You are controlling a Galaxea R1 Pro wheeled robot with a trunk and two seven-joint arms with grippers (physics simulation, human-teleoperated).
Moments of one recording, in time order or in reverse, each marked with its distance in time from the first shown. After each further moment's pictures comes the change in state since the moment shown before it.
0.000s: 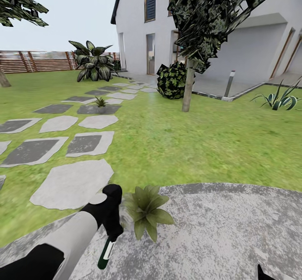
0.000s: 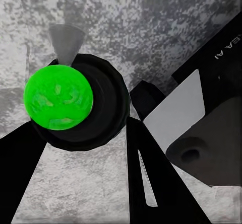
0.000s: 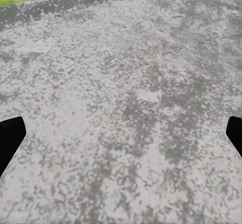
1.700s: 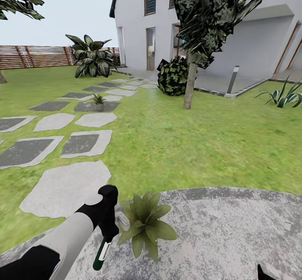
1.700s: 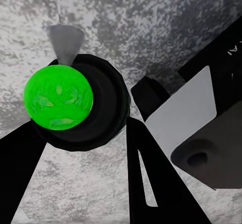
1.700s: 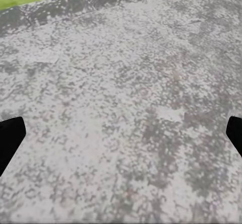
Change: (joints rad) left arm 0.010 0.033 0.004 -0.009 0.001 0.000 0.001; right arm 0.000 0.000 0.002 0.000 0.000 0.000 -0.001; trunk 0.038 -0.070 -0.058
